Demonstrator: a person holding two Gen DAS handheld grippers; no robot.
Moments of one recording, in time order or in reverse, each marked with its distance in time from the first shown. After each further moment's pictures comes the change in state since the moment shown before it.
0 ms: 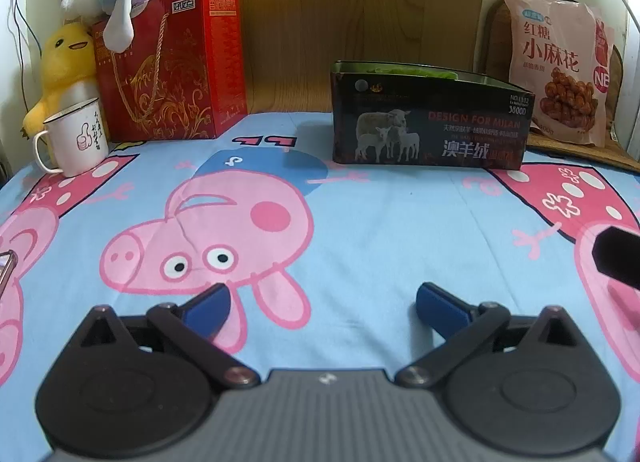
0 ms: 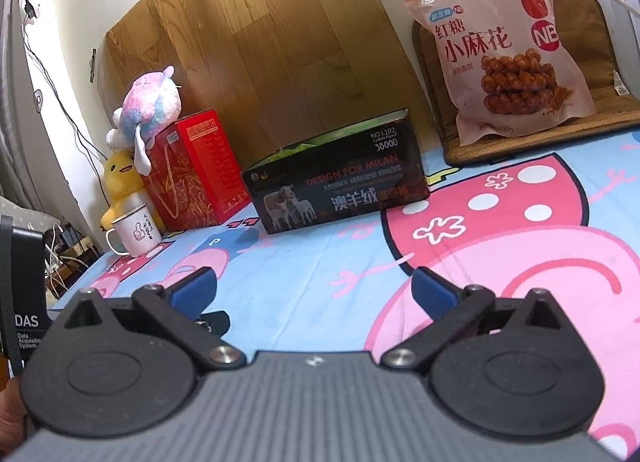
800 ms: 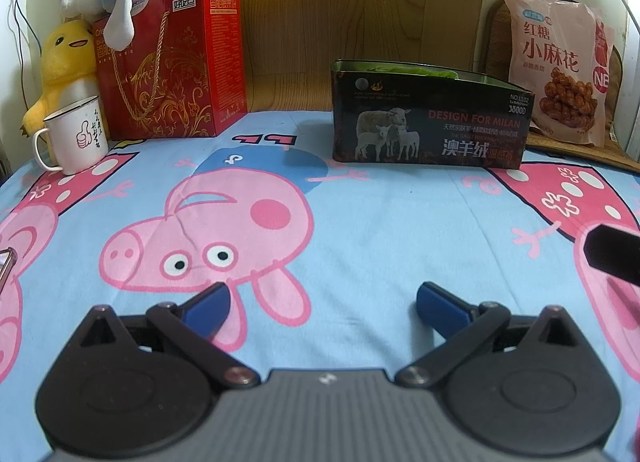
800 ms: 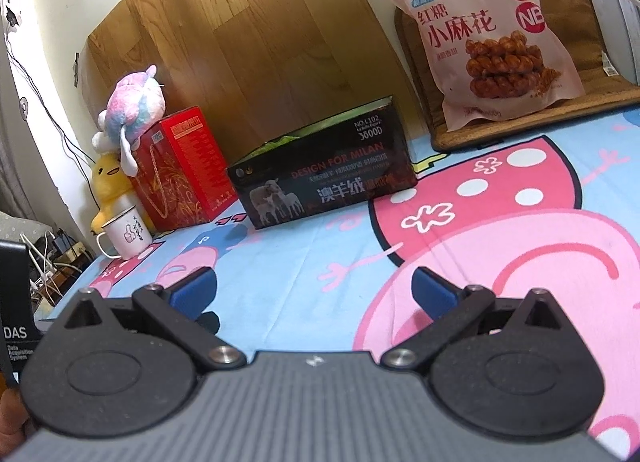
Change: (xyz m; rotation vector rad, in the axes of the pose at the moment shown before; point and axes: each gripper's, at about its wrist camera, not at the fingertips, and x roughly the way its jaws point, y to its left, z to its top) left arm 0.000 0.001 0.000 -0.001 0.001 -0.003; right arm 0.005 -0.008 0.001 0.044 0.032 -0.021
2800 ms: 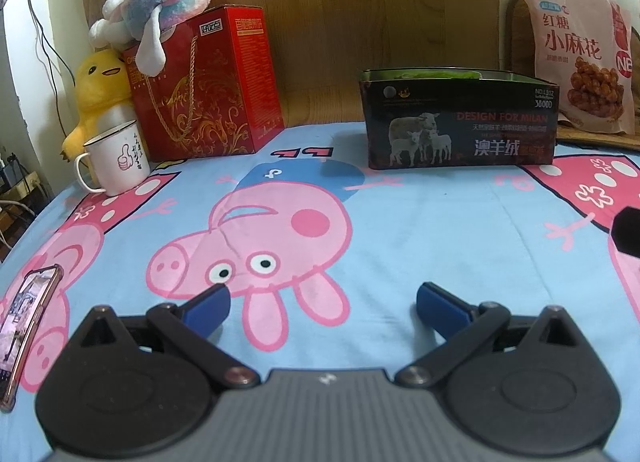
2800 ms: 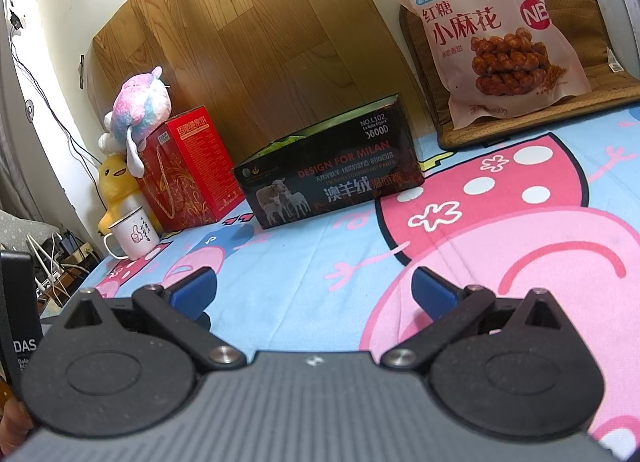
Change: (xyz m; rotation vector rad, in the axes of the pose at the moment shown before) left arm -0.006 -0.002 -0.003 0.056 -0.041 0.142; right arm 0.001 -0.003 0.001 -0.001 0.009 0.031
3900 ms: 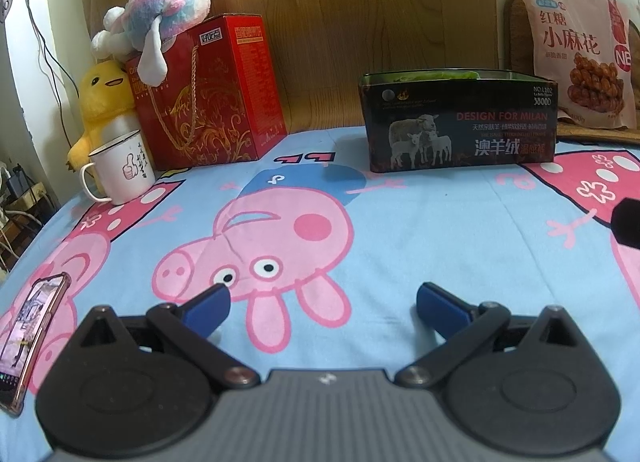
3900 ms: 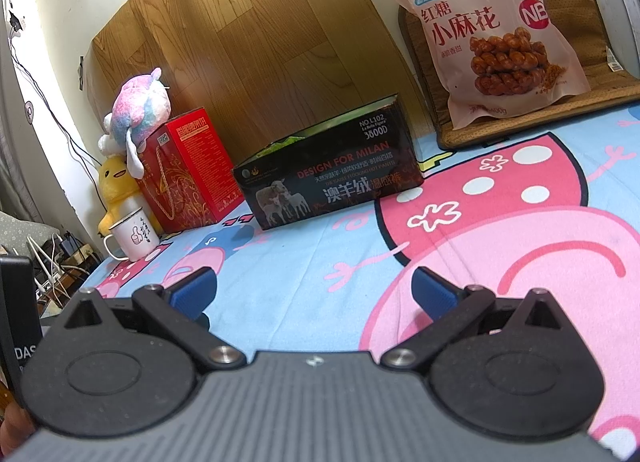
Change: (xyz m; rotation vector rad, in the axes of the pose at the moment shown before) left arm -0.001 -0.003 -0.002 0.023 -0.017 0.021; right arm 0.000 -0.001 0.000 0.001 -0.002 0.002
